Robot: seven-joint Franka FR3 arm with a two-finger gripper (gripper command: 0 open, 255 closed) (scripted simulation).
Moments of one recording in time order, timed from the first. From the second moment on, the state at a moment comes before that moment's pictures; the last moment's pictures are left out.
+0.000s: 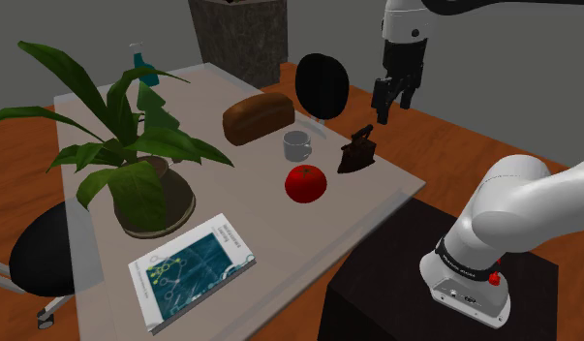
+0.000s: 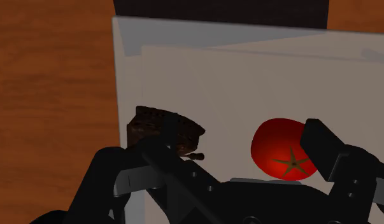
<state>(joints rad) -0.02 -0.80 0.04 -2.35 -0.01 1.46 0.16</state>
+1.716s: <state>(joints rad) -0.04 0.11 0.07 -1.90 -0.05 1.88 0.20</state>
